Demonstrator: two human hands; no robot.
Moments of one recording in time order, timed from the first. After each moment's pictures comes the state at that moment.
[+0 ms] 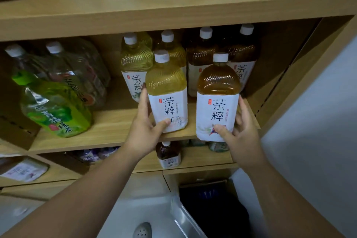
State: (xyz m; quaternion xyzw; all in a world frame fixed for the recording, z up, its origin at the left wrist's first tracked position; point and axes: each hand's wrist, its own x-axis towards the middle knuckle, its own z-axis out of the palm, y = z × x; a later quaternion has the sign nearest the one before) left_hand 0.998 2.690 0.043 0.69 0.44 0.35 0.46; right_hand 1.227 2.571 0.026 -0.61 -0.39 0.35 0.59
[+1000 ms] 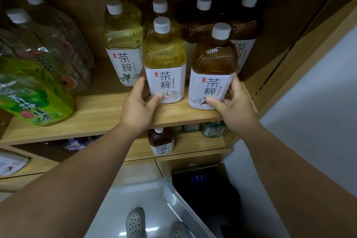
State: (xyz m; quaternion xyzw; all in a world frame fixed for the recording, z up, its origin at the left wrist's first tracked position) left_hand 1.008 2.722 0.012 0.70 0.47 0.35 0.41; right_hand 1.239 2.610 0.031 -0.67 -0.43 0.31 0.51
